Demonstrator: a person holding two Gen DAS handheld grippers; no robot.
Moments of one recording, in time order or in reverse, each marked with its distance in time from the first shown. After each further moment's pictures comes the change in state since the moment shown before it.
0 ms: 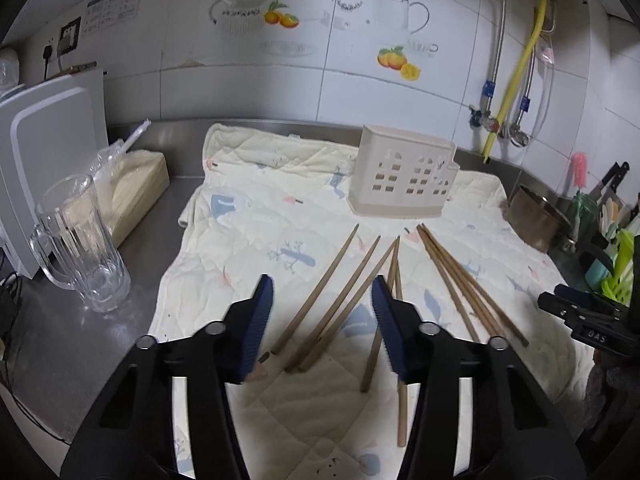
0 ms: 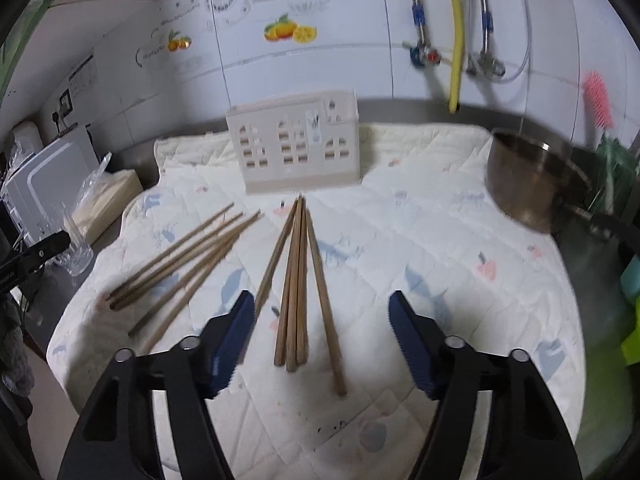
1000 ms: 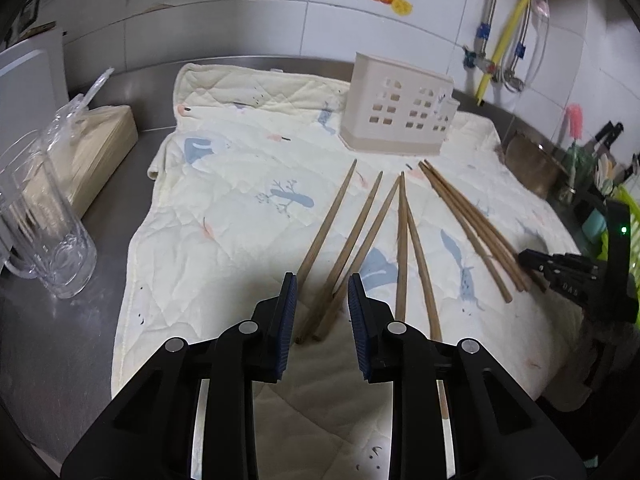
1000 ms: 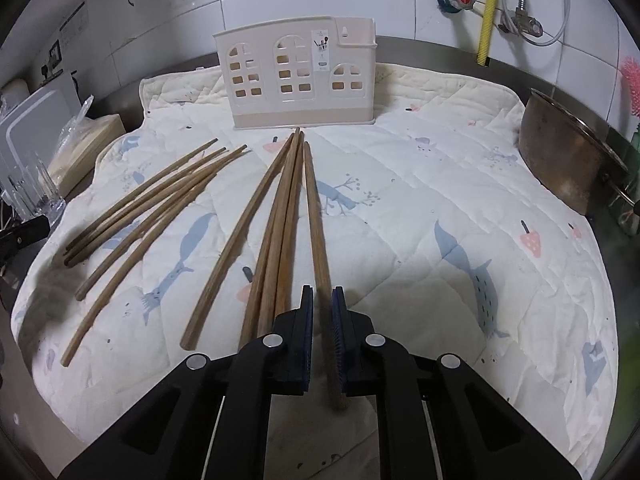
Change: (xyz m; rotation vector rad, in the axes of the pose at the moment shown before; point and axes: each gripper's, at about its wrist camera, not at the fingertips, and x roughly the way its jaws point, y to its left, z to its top) left arm 0.051 0.020 -0.021 0.070 0.186 -0.081; right arm 0.069 -0.002 -0.013 -0.075 0.137 -0.023
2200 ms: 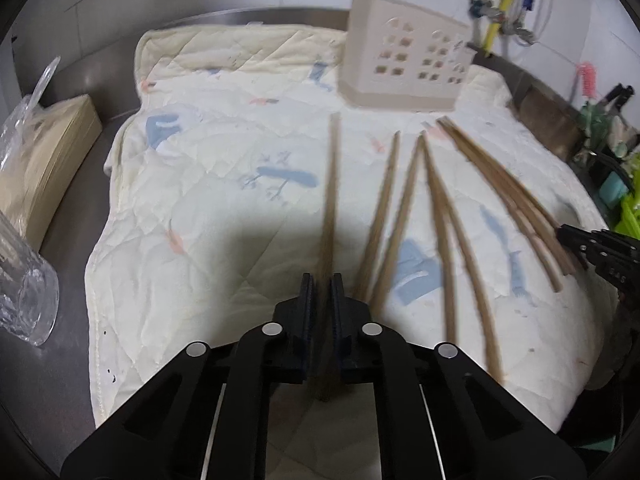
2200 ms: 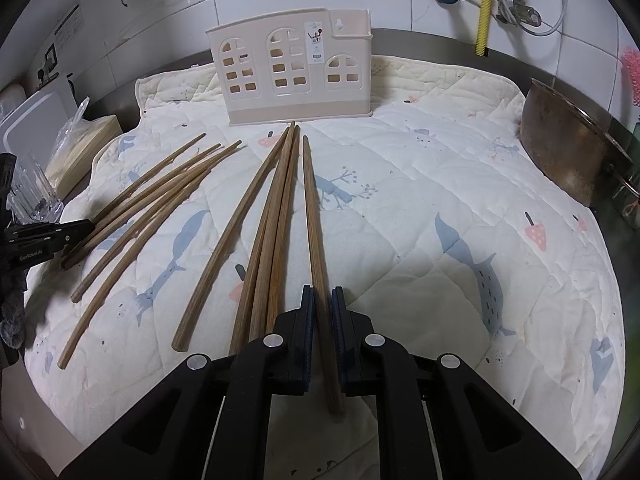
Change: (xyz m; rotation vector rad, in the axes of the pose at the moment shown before) left arm 0.060 0.005 0.017 0.084 0.121 -0.019; right arm 0.002 -0.001 -0.002 0.020 -0.008 0.014
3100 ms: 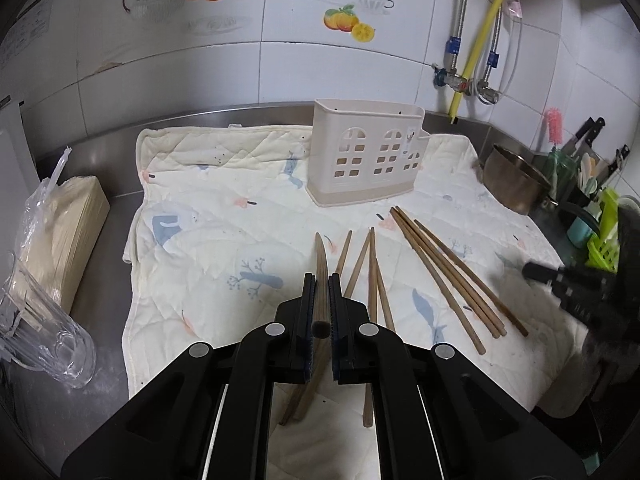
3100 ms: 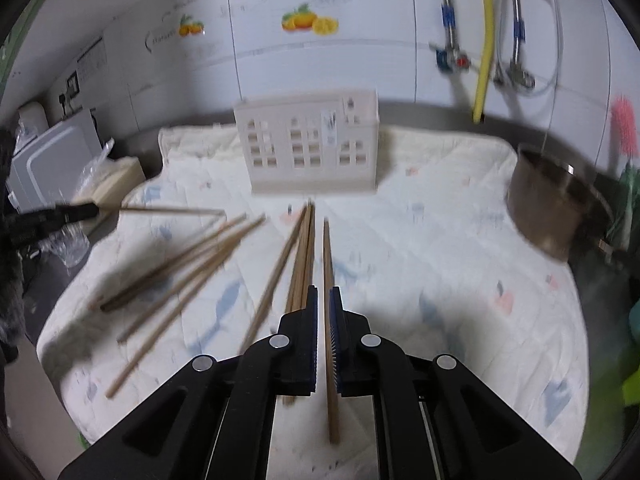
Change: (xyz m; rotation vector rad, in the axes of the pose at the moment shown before) left arm -0.071 -0.025 0.046 0.020 -0.174 -0.028; right arm -0.051 0.006 0.025 -0.020 -0.127 0.019
